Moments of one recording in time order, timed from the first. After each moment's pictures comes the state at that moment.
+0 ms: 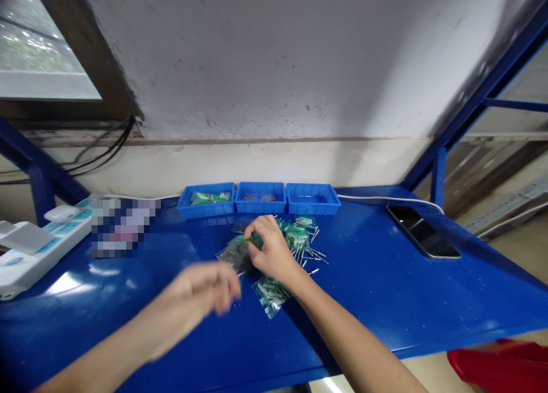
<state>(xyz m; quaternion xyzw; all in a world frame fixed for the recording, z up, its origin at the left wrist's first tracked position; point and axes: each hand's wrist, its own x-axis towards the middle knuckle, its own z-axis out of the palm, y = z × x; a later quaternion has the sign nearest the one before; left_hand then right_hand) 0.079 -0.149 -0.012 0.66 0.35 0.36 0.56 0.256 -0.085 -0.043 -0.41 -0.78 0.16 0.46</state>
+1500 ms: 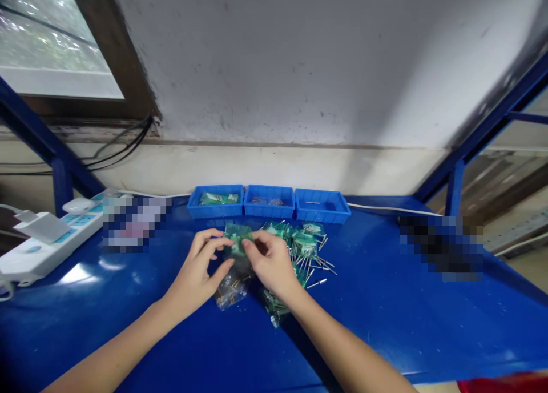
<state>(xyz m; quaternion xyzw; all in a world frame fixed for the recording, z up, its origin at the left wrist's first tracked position) 0.057 -0.105 -0.054 0.79 0.46 0.38 0.14 0.233 -0.097 -0.037 -0.47 -0.62 0.39 0.49</state>
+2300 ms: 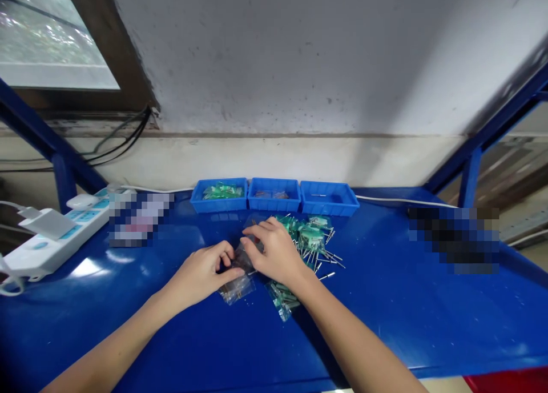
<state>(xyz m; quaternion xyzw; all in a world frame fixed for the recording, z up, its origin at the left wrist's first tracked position) 0.048 -0.098 -0.047 0.78 0.53 0.18 0.27 0.239 -0.085 -0.042 -0.44 -0.82 0.13 0.35</state>
